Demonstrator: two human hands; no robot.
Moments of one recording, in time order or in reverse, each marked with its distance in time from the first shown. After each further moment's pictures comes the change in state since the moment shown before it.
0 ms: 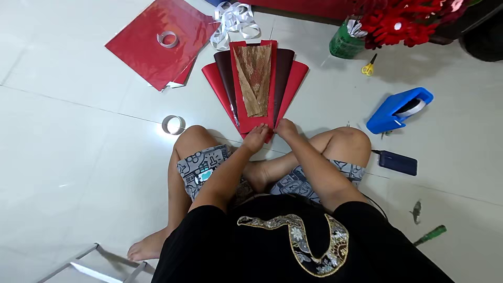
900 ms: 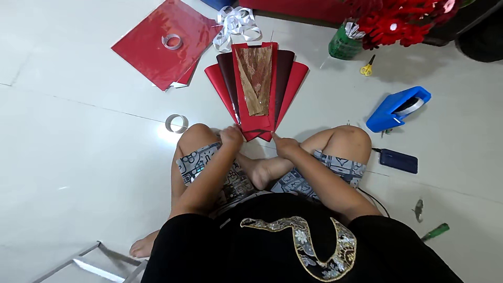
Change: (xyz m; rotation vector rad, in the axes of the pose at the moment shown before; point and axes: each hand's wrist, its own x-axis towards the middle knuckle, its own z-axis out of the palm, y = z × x) left_hand -0.055 0.002 -0.077 0.229 -0.209 -0.677; right_hand -0.080 -0.004 0.012 -0.557 -0.285 -0.156
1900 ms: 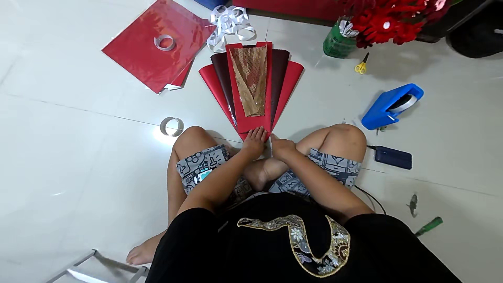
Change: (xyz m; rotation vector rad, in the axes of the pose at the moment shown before) left_hand 0.024 0.061 0.052 0.101 0.007 0.546; right_hand -0.009 -0.011 -0.001 0.021 -0.010 0.101
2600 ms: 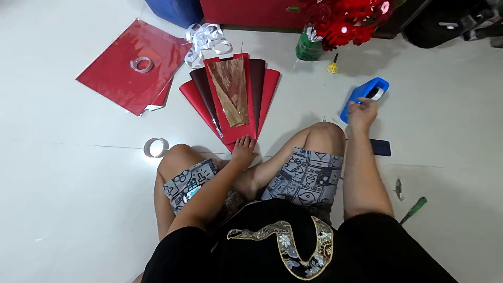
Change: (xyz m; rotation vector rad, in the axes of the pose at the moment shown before) left_hand 0.003 0.007 -0.005 -0.040 0.029 -0.019; right_hand -0.032 0.252 -0.051 1.350 1.283 0.266
